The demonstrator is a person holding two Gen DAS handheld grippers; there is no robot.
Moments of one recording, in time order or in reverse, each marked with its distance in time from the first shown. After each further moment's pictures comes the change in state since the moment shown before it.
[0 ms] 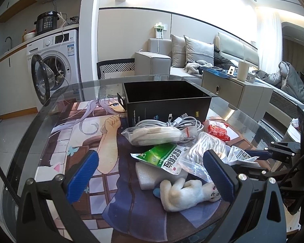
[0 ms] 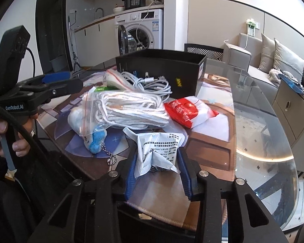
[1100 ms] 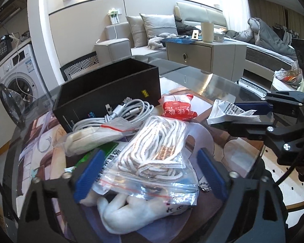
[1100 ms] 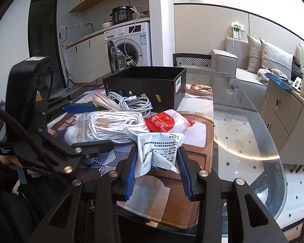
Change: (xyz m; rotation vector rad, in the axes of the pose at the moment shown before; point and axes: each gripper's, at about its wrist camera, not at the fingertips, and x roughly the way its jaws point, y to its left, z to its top) left arm 0.045 -0.075 -0.001 0.287 0.155 -0.131; right arm -0.026 -0.022 0.002 0.078 -0.081 -0.029
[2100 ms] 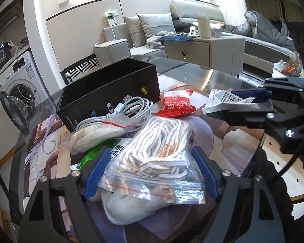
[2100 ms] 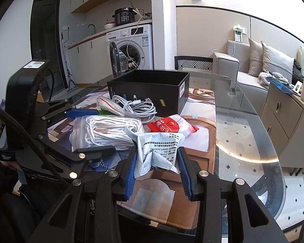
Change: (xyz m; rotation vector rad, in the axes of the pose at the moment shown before) left arm -0.007 -0.004 -0.005 0.060 0.006 0.039; right arm -0.006 0.007 0.005 -0.013 -0.017 0.000
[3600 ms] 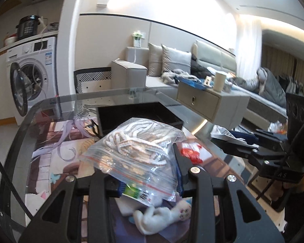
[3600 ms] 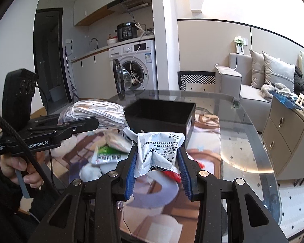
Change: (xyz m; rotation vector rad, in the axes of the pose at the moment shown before) left arm -0.060 0.086 0.011 -0.326 -0.237 -0.070; right arm -0.012 0.010 0.053 0.011 -0.116 0.027
